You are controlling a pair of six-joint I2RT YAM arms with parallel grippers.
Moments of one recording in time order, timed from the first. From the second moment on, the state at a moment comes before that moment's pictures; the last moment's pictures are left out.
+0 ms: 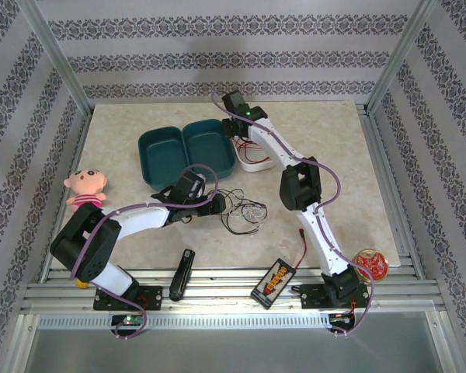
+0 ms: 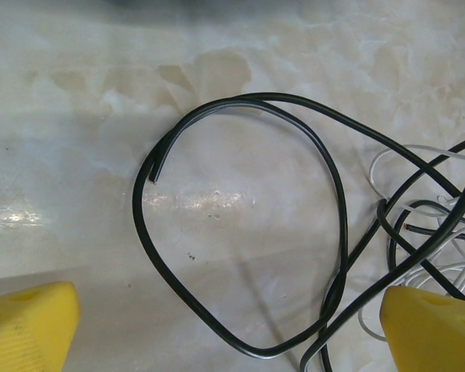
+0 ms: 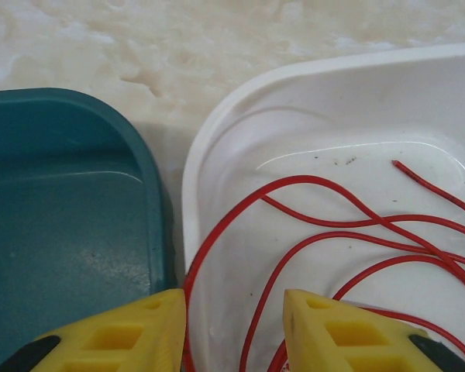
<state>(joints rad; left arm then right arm) -0.57 1.54 0.73 -0.09 0.08 -0.69 0.48 2.61 2.56 -0.88 0.13 0.32</state>
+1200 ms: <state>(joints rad) -0.57 1.54 0.73 -0.09 0.08 -0.69 0.47 2.61 2.57 -0.88 0.06 0.36</state>
